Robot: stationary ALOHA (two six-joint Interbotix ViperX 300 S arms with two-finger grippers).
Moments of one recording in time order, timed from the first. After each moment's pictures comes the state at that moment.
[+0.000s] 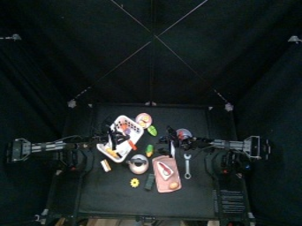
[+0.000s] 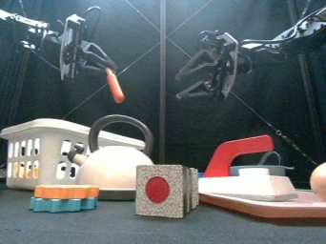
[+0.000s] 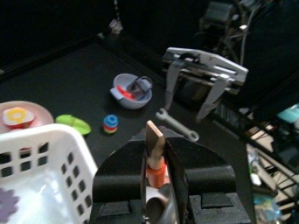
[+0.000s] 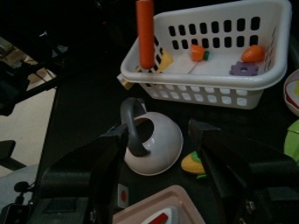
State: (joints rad) left arm 0.31 -0.67 0.94 -0.59 -0.01 0.16; right arm -0.30 -0.27 0.80 -0.97 -0.37 1.21
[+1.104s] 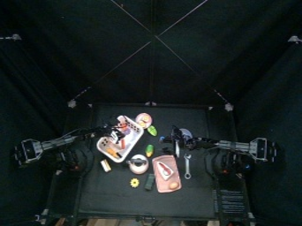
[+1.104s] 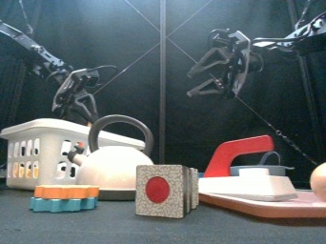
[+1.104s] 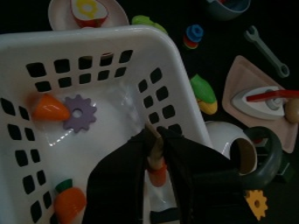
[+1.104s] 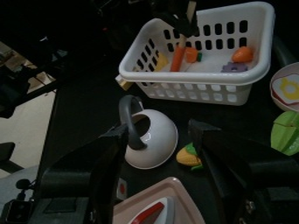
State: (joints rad) left arm 0.53 -0.47 0.93 -0.50 0.29 0.16; right arm -0.32 -0.35 0.86 -0.97 -0.37 1.21
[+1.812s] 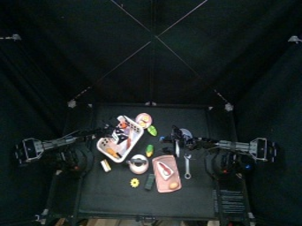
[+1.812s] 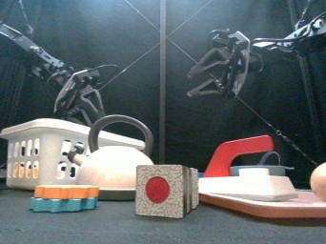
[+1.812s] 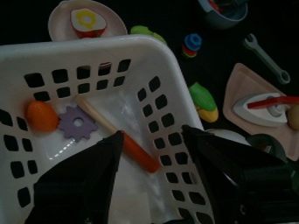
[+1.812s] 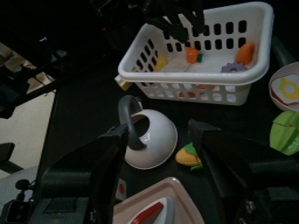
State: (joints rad) left arm 0.51 -0.46 0.95 -0.50 0.21 0.16; right arm -0.33 -0.35 0.86 -0.97 -0.37 1.21
